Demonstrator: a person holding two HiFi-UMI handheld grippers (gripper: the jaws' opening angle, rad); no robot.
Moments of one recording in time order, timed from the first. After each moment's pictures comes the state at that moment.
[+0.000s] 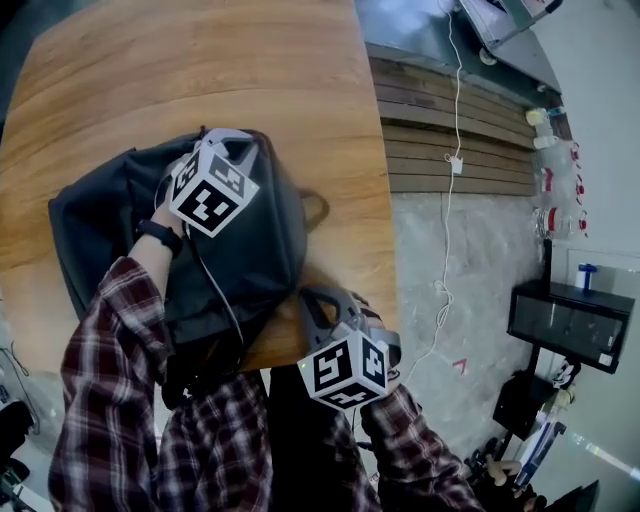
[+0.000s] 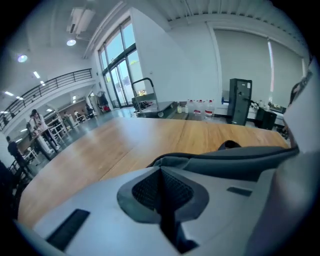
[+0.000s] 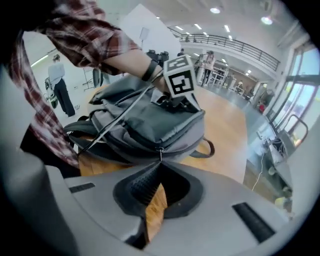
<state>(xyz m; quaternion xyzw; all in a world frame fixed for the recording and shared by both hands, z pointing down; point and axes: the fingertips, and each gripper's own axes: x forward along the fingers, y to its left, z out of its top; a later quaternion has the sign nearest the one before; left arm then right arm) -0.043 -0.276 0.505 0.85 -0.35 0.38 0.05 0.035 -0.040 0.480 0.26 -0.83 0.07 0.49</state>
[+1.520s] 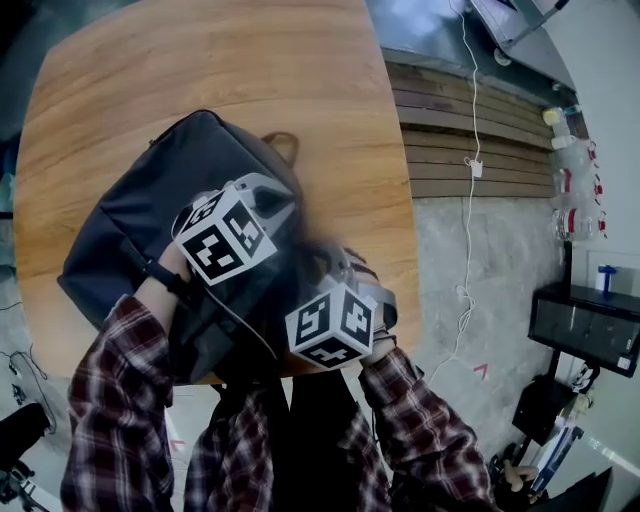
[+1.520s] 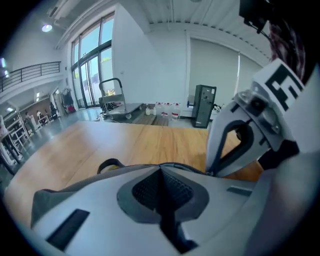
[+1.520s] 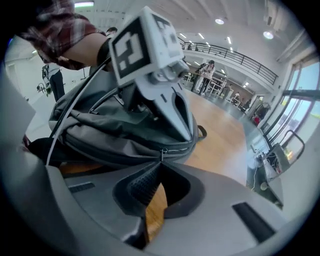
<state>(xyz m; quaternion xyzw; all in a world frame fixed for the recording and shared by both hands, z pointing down) -0.007 -0.189 0.488 0.91 -0.17 0.37 0.06 -0.010 -0.119 0.491 0.28 -0.83 0.01 0.48</state>
